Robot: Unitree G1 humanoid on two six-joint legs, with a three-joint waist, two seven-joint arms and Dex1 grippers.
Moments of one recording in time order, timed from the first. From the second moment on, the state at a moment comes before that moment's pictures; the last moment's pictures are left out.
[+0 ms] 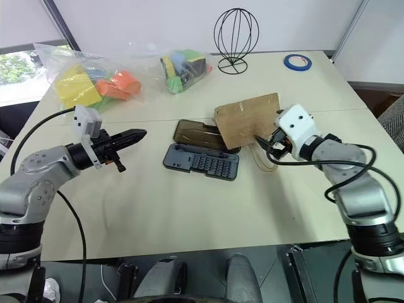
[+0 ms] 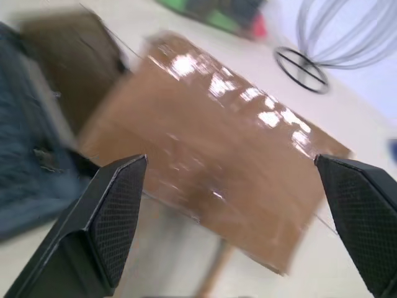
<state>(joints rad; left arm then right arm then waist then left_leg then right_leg) -0.35 0.66 0.17 -0.24 -0.61 0.60 -0.76 -0.36 -0.77 -0.02 -0.22 0.13 0.45 0.53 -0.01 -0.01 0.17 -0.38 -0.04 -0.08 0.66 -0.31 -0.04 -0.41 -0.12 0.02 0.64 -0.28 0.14</state>
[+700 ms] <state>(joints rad) -0.32 0.65 0.15 -0.29 -0.58 0.60 -0.73 -0.49 -0.67 0.15 0.25 -0.18 0.18 0.45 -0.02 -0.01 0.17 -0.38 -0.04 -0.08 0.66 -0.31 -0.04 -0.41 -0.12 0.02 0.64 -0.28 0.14</state>
